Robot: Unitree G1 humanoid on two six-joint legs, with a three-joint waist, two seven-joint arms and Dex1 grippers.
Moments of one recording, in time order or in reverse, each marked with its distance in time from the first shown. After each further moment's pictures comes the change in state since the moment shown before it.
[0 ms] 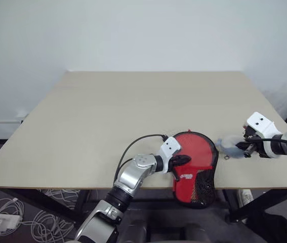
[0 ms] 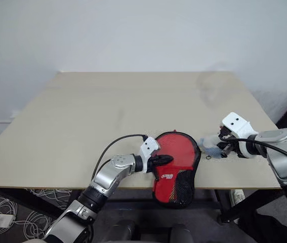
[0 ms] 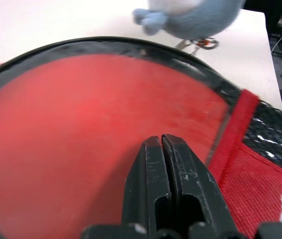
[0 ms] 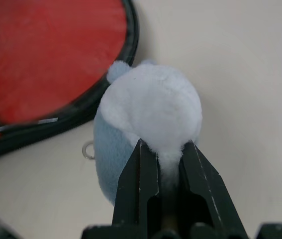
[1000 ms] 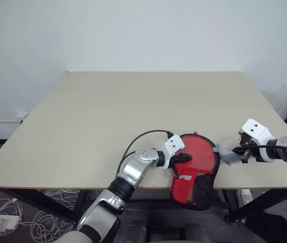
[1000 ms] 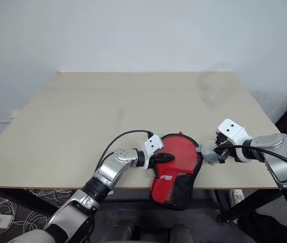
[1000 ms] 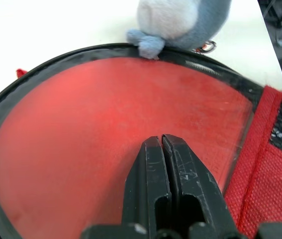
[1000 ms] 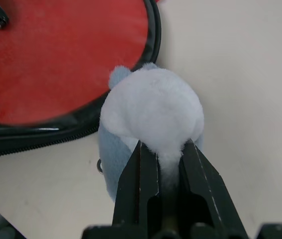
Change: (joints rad) left arm -0.124 0.008 -0.044 0.144 0.080 -0.077 -0.097; right arm -0.024 0.028 0.108 0.081 0.037 -0.108 -0.082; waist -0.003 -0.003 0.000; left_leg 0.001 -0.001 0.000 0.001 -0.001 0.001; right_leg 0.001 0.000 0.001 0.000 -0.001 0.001
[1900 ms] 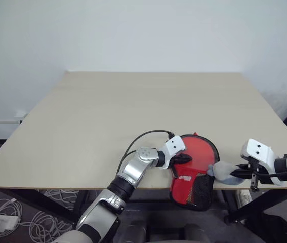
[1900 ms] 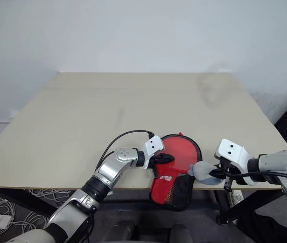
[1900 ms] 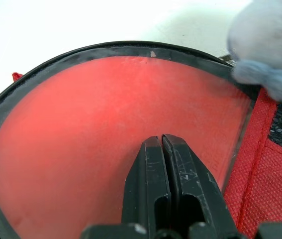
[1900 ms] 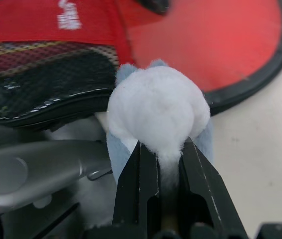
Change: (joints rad) left arm 0.005 -0.002 0.001 0.000 0.021 -0.006 -0.013; right arm 0.363 -0.121 -0.200 -0.327 0.165 -0.091 0.166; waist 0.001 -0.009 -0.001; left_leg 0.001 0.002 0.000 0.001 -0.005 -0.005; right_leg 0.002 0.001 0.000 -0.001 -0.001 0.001
